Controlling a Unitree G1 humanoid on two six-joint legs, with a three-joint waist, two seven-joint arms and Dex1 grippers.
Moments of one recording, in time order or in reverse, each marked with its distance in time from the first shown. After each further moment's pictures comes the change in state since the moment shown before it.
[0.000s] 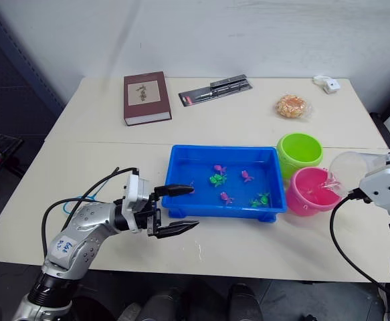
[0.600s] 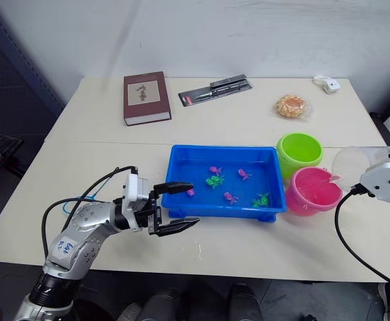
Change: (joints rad) left arm 0.000 -0.007 0.000 0.002 0.012 -0.035 0.018; right arm -0.030 -0.063 0.005 0.061 -0.023 -0.053 0.006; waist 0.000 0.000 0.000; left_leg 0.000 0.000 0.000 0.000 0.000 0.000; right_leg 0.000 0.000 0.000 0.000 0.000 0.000
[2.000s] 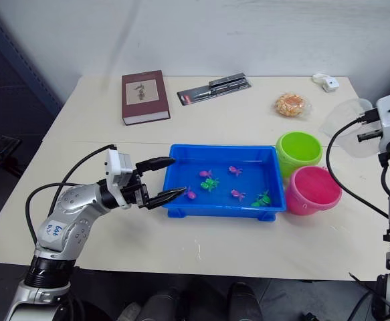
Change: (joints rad) left arm -0.105 0.016 0.119 0.102 -0.001 0.001 0.045; right arm -0.654 -0.090 0.344 0.400 0.299 0.425 0.022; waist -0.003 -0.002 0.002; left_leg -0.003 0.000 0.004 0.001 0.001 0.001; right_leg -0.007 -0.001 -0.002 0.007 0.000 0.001
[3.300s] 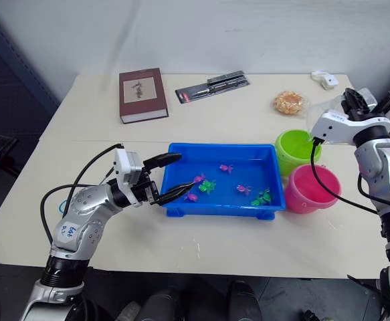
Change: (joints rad) left arm -0.013 -0.107 -0.027 0.019 0.050 -0.052 0.058; right arm -0.110 -0.081 0.301 0.208 -0.573 -0.514 -0.228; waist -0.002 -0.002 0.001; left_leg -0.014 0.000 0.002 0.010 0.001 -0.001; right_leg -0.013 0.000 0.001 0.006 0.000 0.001
